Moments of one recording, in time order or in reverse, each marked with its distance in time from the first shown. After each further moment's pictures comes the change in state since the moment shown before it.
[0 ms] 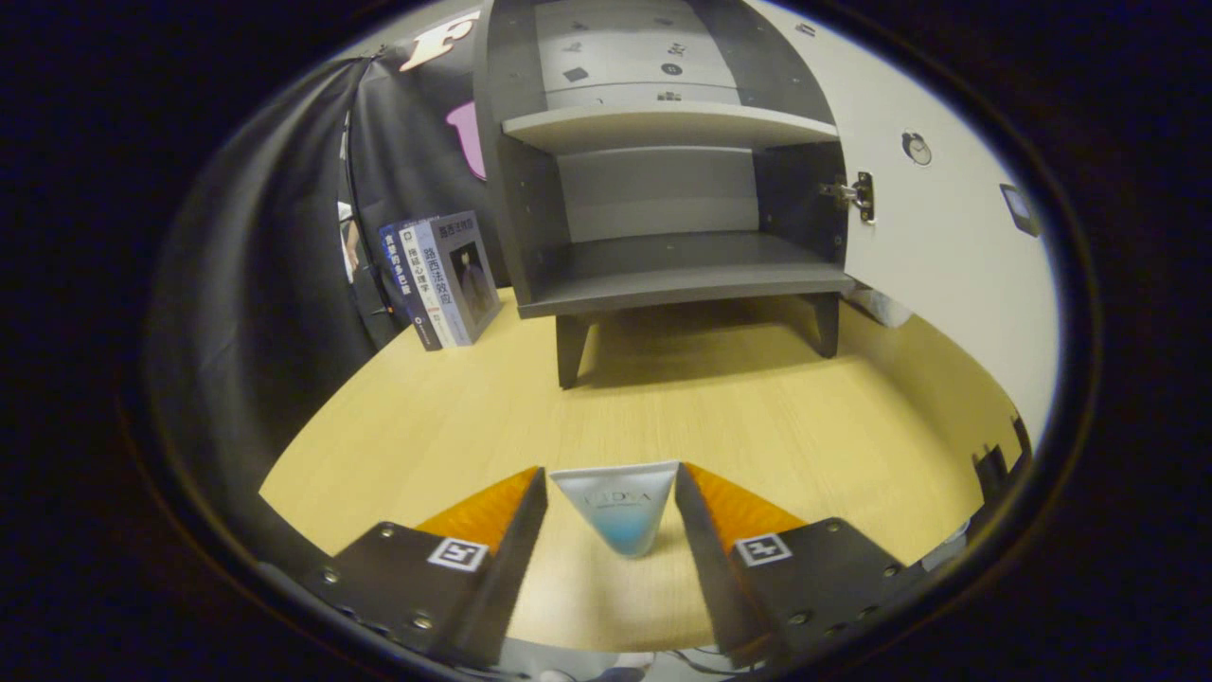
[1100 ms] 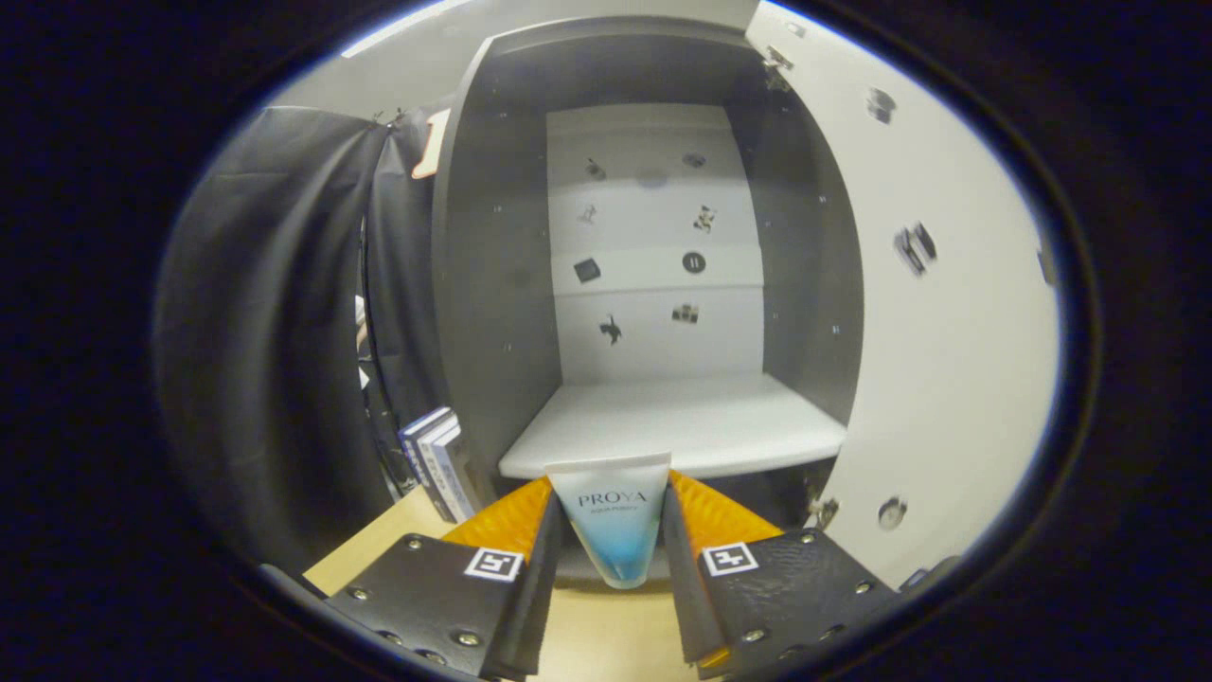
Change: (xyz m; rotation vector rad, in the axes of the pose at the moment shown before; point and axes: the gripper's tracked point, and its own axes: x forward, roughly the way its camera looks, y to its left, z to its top) arm -0.057 -0.018 0.359 -0.060 -0.402 0.071
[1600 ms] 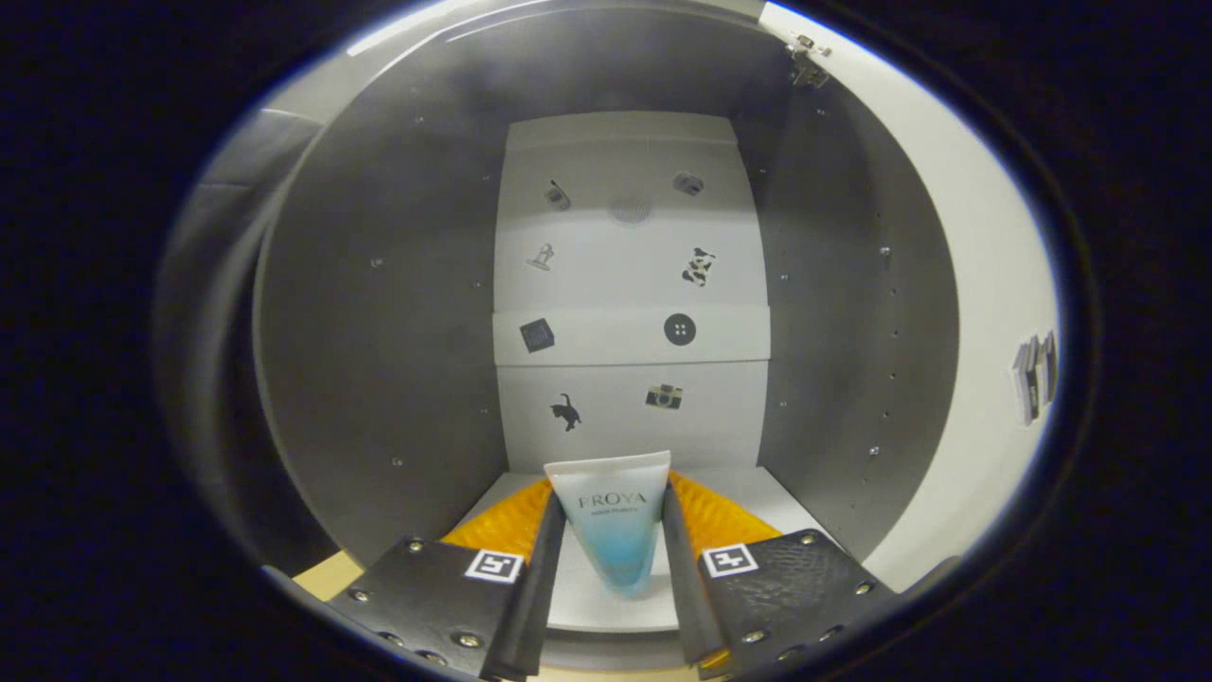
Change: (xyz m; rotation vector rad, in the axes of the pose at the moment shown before) arm 0.122 -0.041 0.046 -0.004 -0.054 -0.045
